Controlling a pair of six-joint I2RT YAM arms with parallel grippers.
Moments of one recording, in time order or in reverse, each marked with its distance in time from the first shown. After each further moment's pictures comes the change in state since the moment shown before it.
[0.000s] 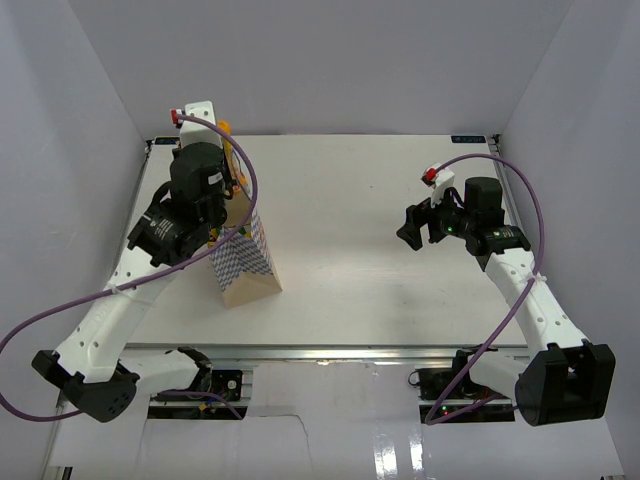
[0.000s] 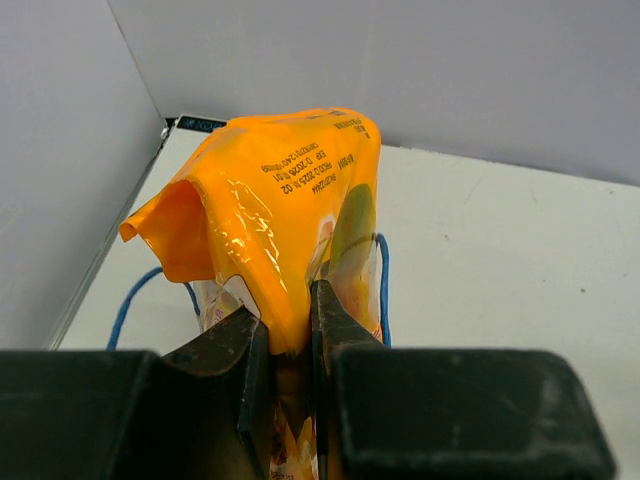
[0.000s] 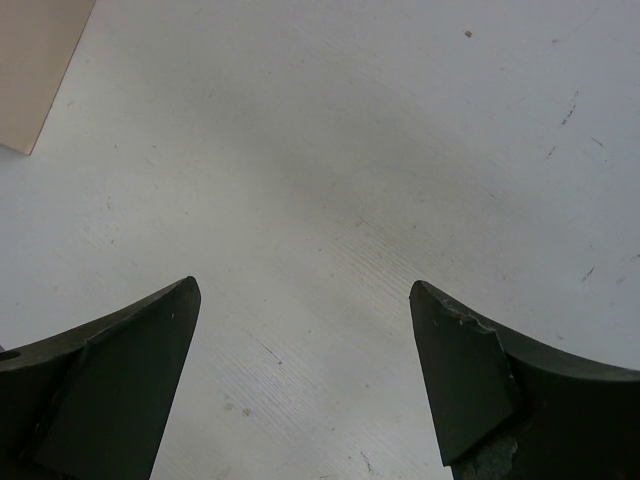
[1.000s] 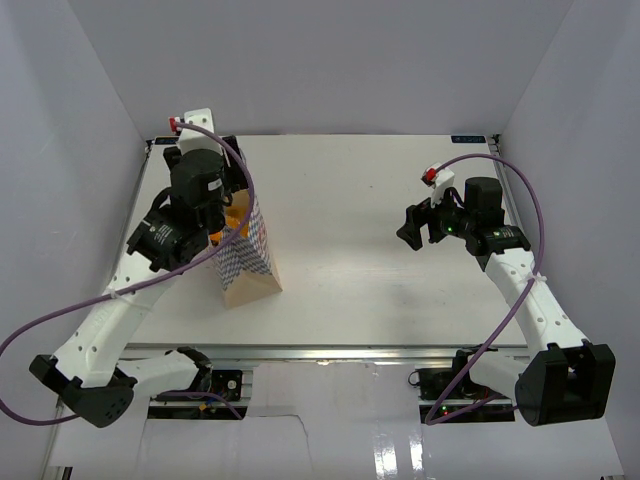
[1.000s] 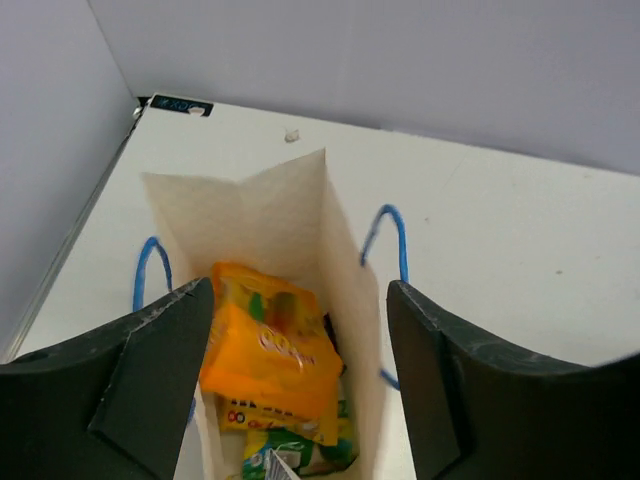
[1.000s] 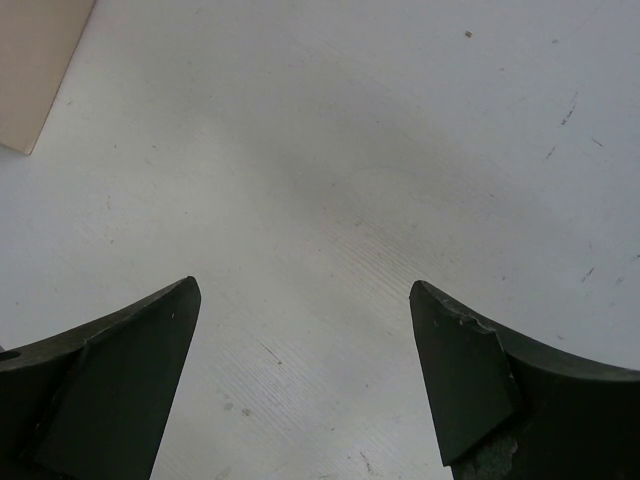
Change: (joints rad) left arm 0.000 -0.032 -0.091 -0.013 0.033 -0.067; right arm 0.000 0.000 0.000 0.000 0.000 -0.001
